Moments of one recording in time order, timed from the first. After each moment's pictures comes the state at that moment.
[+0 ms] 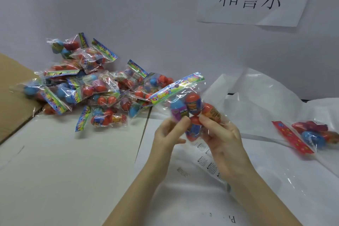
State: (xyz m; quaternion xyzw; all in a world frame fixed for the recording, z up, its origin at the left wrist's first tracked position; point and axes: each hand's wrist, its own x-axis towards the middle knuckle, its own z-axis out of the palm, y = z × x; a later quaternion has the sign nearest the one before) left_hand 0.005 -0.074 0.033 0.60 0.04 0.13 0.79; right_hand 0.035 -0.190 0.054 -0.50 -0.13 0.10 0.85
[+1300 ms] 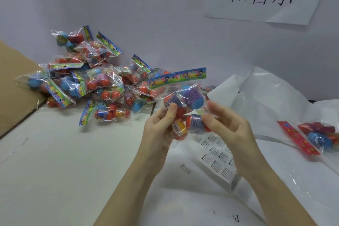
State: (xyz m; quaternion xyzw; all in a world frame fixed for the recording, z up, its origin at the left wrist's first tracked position) left_hand -0.002 -0.058 0.049 0.50 0.00 0.12 0.86; right_hand 0.035 -0.200 0.063 -0.71 -0.18 0.05 0.69
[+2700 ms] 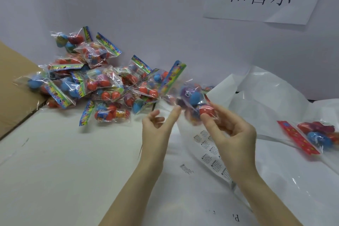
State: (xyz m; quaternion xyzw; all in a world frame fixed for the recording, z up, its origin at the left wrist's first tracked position) left_hand 0.004 -0.066 0.043 0.59 0.21 0.19 0.76; right_hand 0.028 -0.186 0.053 -0.70 -0.18 -0.18 0.67
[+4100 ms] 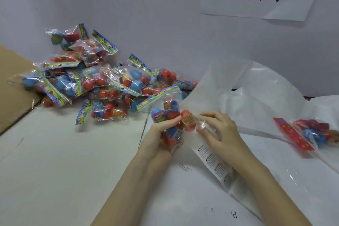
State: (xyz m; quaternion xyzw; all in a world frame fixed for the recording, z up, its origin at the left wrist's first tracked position) left_hand 0.009 -0.058 0.033 0.37 0.18 -0.02 0.91; right_hand 0.067 -0.208 0.022 -0.88 -0.31 -0.11 0.35
